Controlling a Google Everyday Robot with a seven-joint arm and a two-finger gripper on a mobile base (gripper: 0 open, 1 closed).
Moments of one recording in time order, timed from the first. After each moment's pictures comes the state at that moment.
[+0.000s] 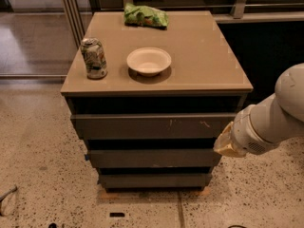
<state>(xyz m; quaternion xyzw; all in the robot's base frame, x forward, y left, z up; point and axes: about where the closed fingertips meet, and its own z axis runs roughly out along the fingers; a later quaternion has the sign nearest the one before) 0.426 -0.182 0.772 -0.58 0.79 0.05 0.19</state>
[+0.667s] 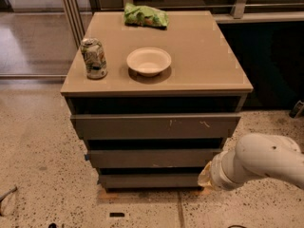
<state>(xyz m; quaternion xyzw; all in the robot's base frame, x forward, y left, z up) 0.417 -0.169 0.596 -0.60 0.78 0.08 0.18</state>
